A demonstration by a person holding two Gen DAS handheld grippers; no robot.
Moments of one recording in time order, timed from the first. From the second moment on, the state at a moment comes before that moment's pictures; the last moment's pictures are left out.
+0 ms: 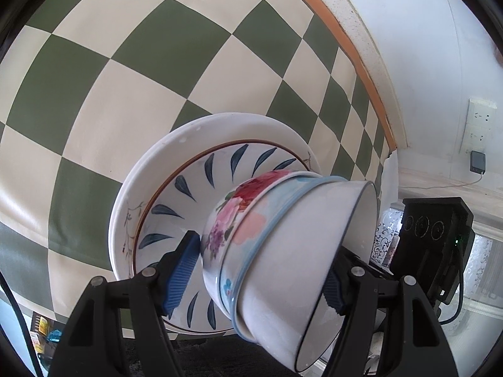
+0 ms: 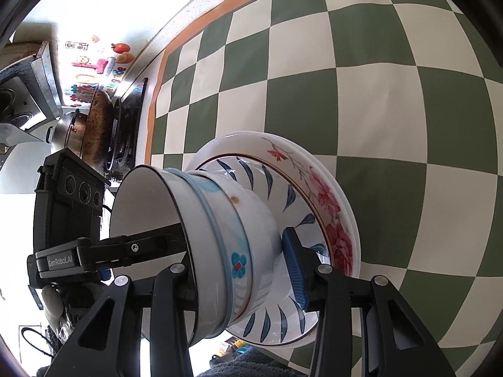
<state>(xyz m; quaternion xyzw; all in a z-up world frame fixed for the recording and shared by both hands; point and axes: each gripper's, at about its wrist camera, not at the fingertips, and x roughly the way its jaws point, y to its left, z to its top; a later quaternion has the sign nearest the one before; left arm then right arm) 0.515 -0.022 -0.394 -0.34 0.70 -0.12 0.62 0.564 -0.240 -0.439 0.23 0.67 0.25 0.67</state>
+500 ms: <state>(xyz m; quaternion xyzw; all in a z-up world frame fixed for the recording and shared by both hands) 0.507 -0.009 -0.357 -0.28 0.68 -0.08 0.68 0.557 -0.238 -0.406 0.17 0.65 0.21 0.71</state>
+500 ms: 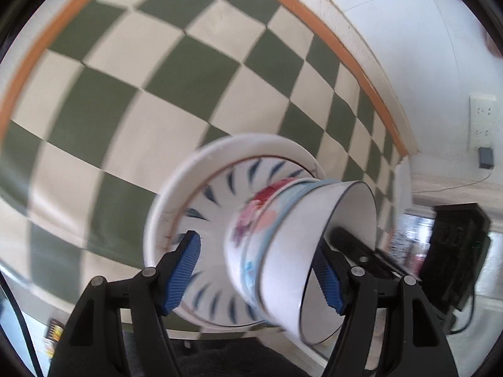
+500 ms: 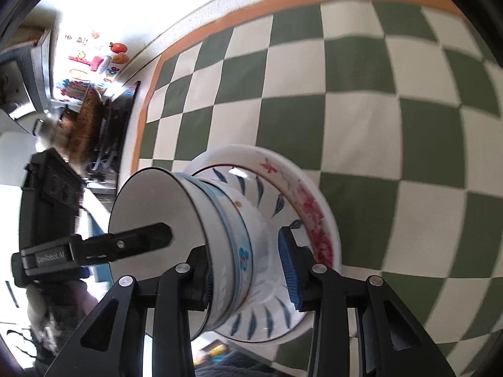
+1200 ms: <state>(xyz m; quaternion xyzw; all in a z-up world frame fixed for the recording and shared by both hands) 0.409 -0.017 -0.229 -0.04 0.54 -0.01 0.84 0.435 -0.244 -0.271 0.08 0.54 0.11 0.83</state>
